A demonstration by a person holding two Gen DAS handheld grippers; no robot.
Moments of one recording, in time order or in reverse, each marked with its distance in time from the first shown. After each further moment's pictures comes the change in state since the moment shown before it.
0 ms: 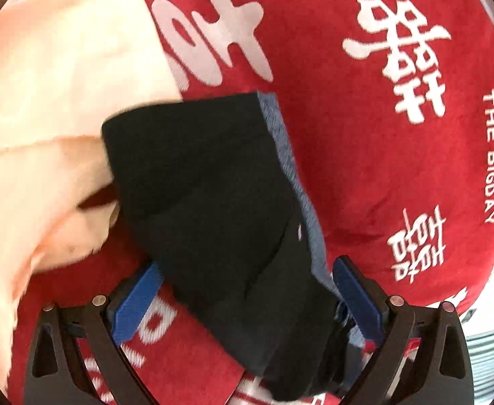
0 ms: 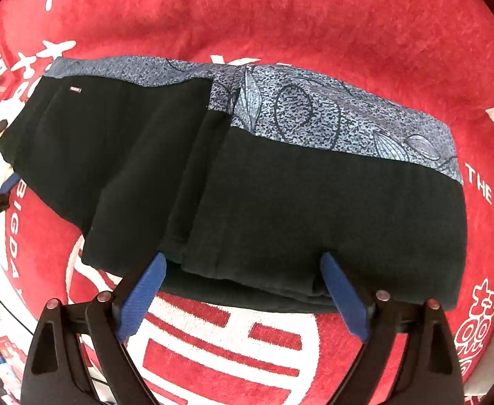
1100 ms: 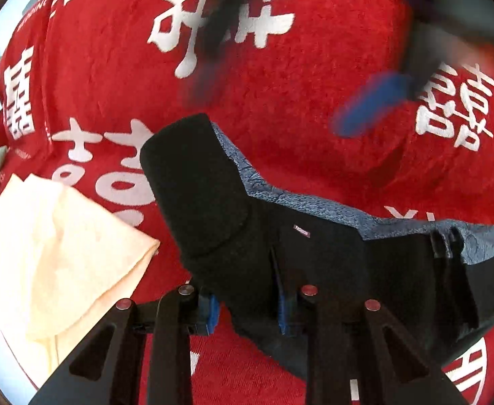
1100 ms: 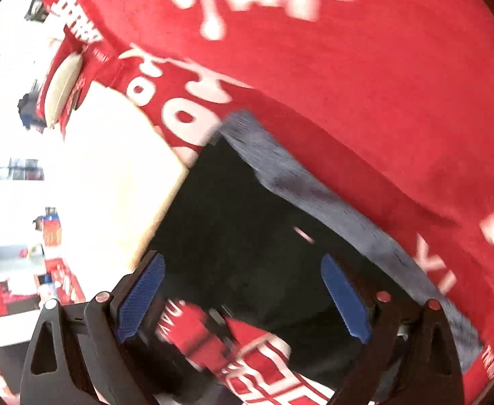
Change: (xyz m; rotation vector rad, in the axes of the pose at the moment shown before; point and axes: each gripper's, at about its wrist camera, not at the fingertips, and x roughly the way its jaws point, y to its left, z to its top) left arm 0.027 -0.143 -0.058 0.829 -0.147 0.542; right arm -0.050 0.210 0.216 -0.296 0.211 0.387
